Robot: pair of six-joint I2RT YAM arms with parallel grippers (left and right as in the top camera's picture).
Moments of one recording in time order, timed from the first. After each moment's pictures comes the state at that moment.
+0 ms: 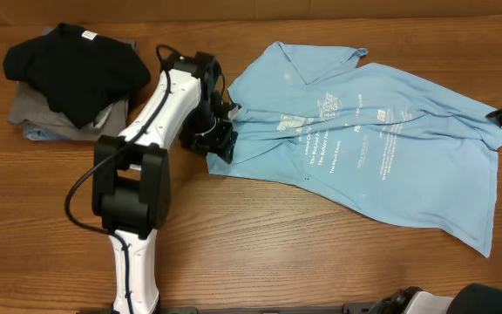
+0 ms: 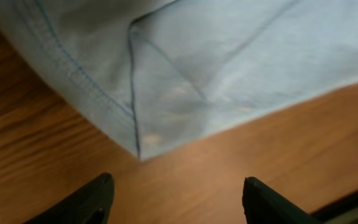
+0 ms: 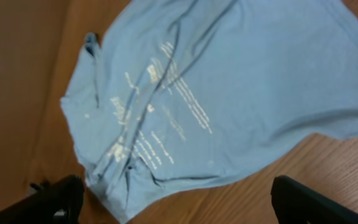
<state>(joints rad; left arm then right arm) -0.27 2.21 1.80 -1.36 0.25 0.12 -0.65 1.48 1.72 -1.46 -0.40 0.41</state>
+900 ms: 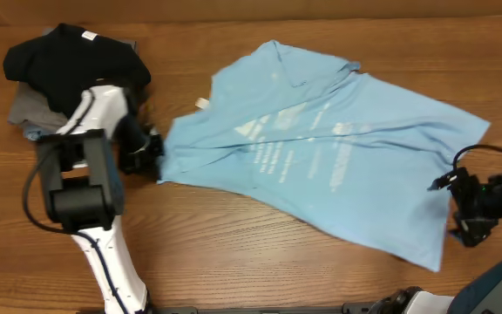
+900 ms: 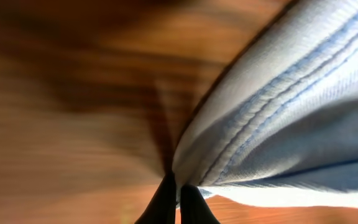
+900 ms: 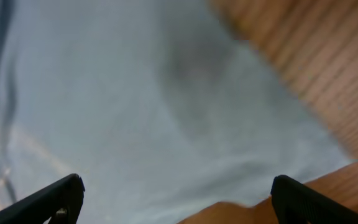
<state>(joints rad) 0.11 2.23 1.60 -1.32 0.19 -0.14 -0.65 1.49 1.00 -1.11 -0.25 0.47</state>
